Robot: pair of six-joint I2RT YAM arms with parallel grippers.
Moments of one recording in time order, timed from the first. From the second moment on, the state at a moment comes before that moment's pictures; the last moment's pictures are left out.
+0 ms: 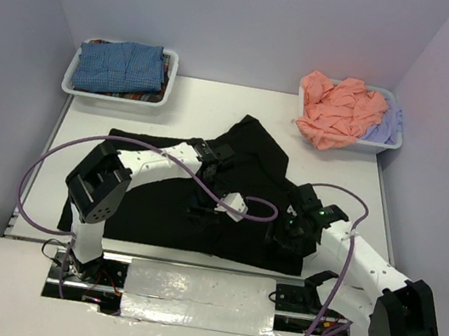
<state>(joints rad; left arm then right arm) -0.81 1.86 1.39 -1.08 0.59 1.02 0.45 1.04 0.57 -0.77 -0.21 0.68</state>
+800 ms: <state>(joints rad) -0.02 1.55 1.01 -0.82 0.14 0.57 0.27 1.09 0.53 -0.64 -0.14 0.79</state>
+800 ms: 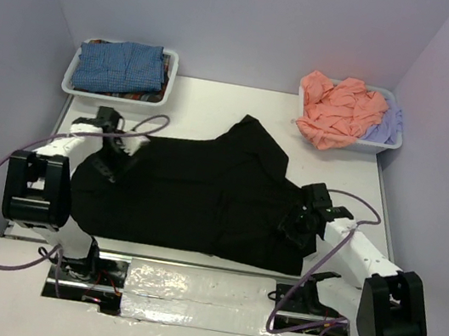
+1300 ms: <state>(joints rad) 0.21 1.62 0.94 -0.65 0.06 0.59 0.18 1.15 0.54 -0.60 -0.03 0.78</state>
